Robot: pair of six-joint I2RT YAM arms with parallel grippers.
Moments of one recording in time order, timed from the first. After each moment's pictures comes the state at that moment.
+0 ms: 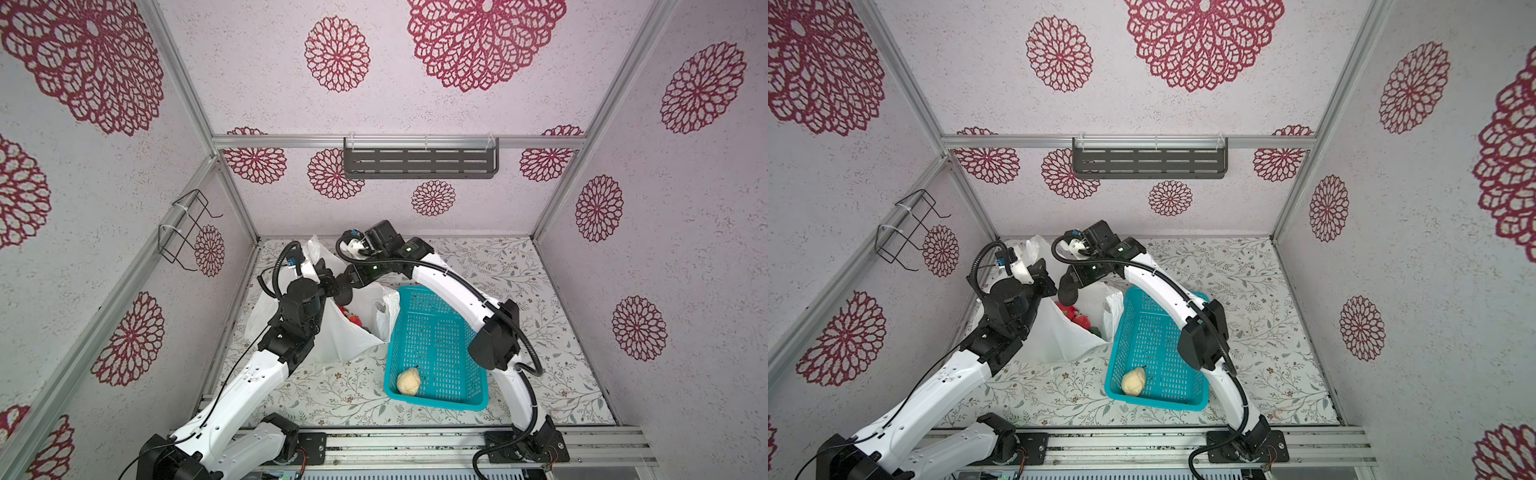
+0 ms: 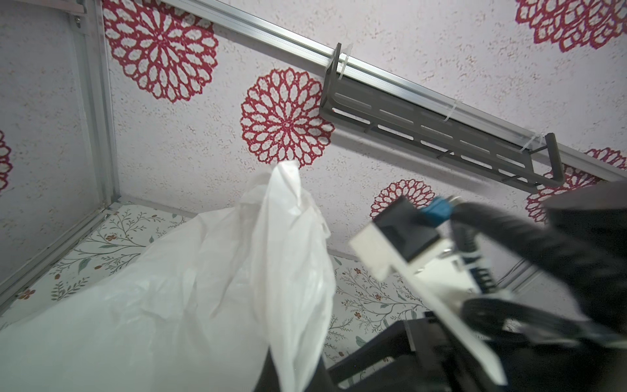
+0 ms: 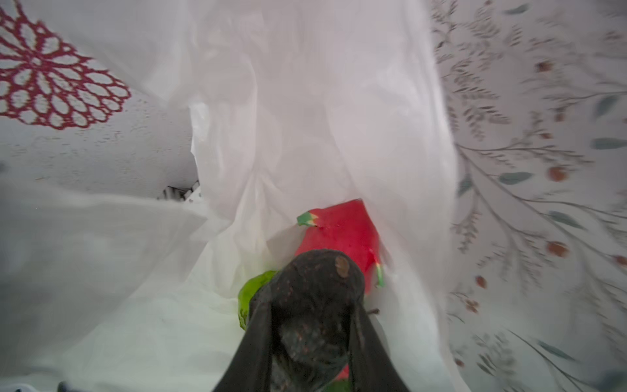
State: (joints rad) left arm -0.44 1.04 0.79 0.15 -0.45 -0.37; right arm 0.80 2.30 2.38 -0.83 -0.57 0.20
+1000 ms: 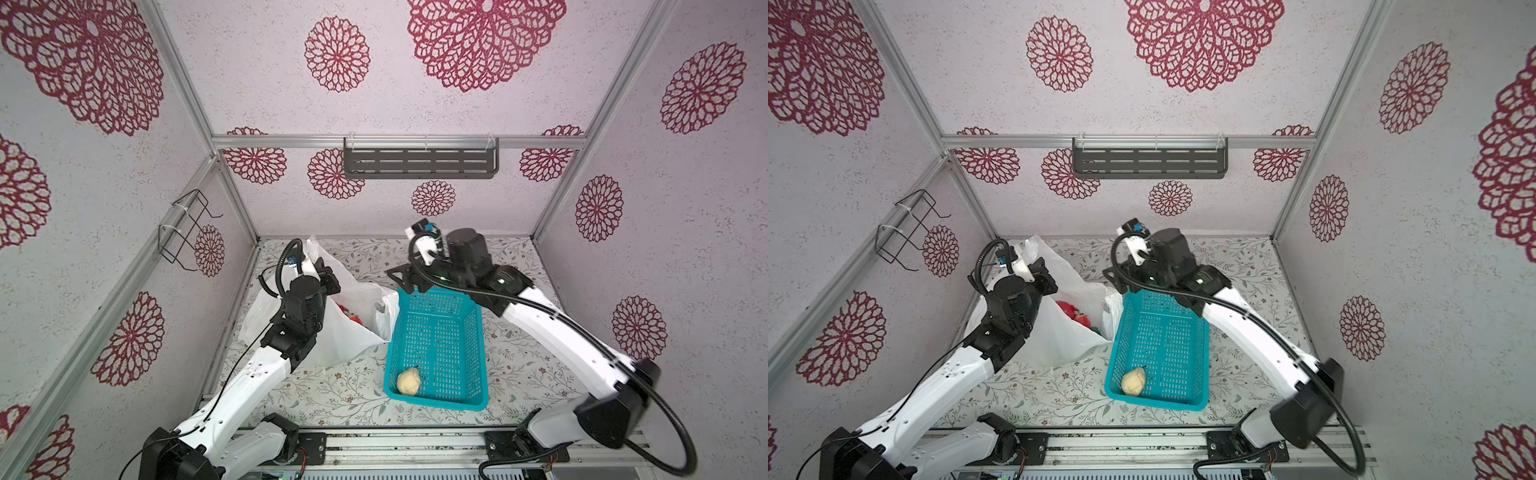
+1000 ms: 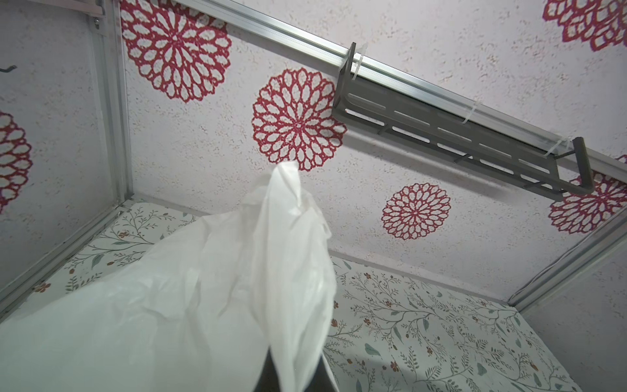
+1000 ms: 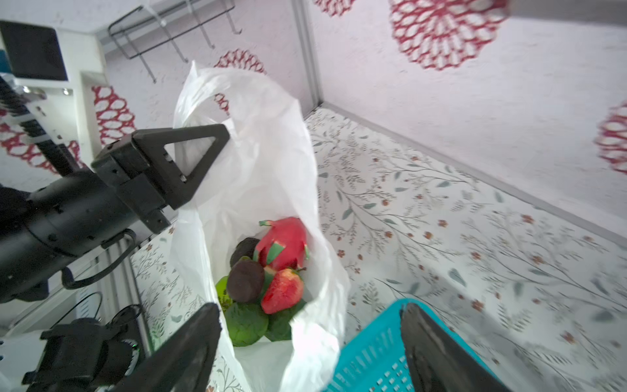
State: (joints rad) left arm -0.44 1.07 0.81 0.15 -0.51 -0.38; right arm 0.70 1.36 1.43 -0.48 -0.21 0.14
